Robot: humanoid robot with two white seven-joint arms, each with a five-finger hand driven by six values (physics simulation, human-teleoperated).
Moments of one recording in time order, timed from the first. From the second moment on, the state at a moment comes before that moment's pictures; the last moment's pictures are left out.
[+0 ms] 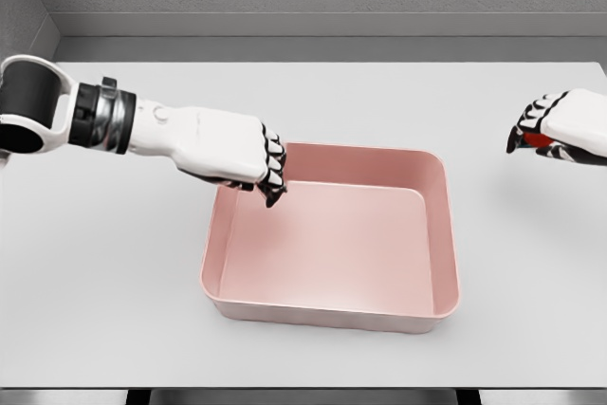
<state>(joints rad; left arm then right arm) -1.16 0.83 -1.19 -1.73 -0.18 -0.61 -0.54 -0.38 -1.14 0.41 -1.59 0.33 -0.61 0.27</state>
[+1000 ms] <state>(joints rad) -0.94 1.11 -1.14 -1.71 0.35 -0.61 -0.50 -0.38 -1.14 0.40 -1.75 0.27 -0.61 0.27</state>
